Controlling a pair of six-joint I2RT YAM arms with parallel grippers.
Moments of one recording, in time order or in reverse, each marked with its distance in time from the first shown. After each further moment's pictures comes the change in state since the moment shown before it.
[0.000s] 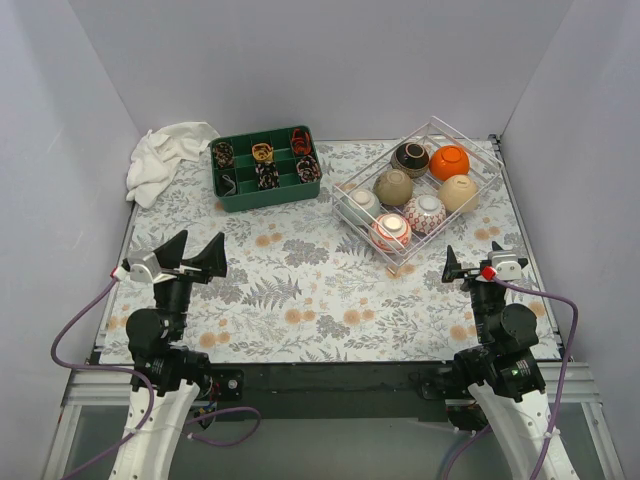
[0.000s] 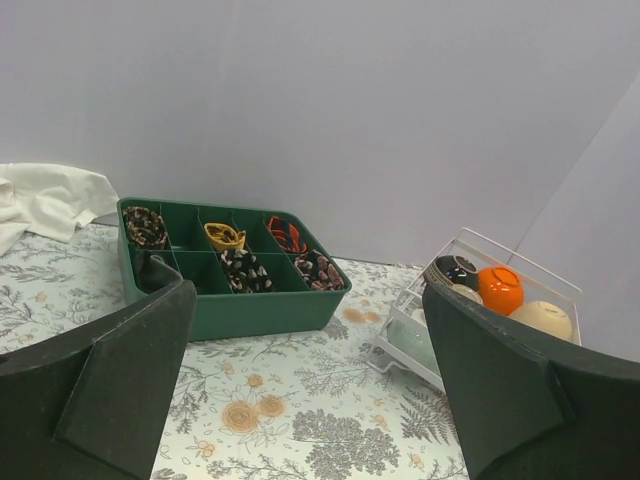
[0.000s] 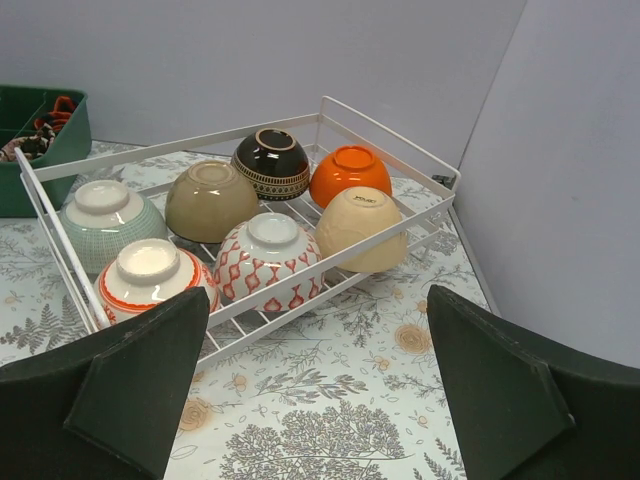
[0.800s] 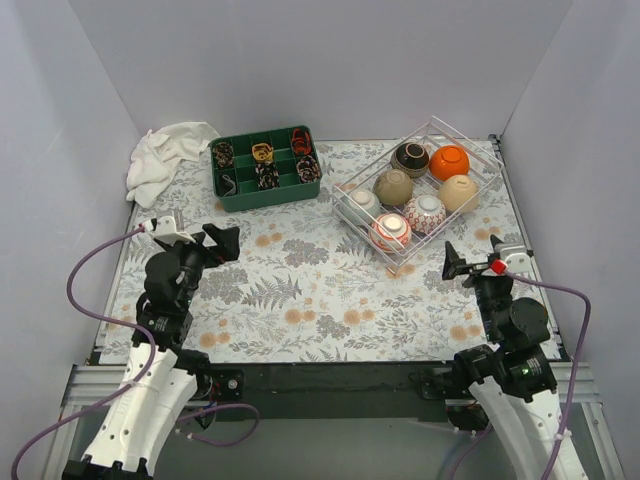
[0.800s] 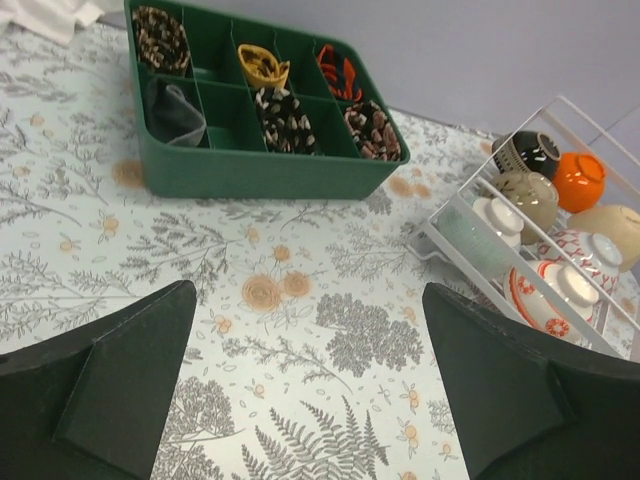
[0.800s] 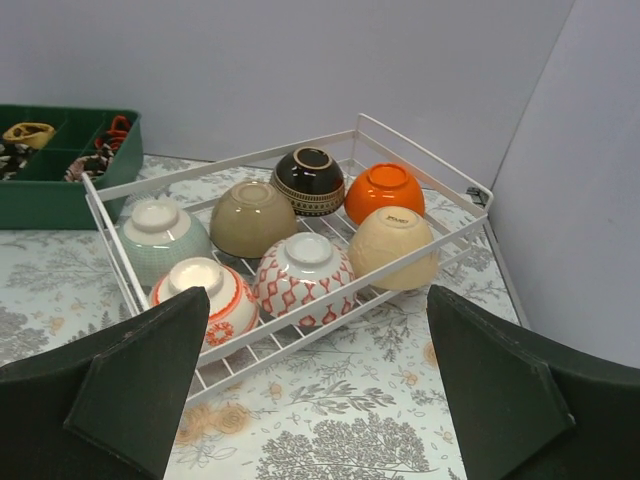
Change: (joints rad) left arm 0.001 0.397 0.156 -0.184 0.003 -0.055; right arm 0.000 0.032 0.081 -0.047 -0.060 0.047
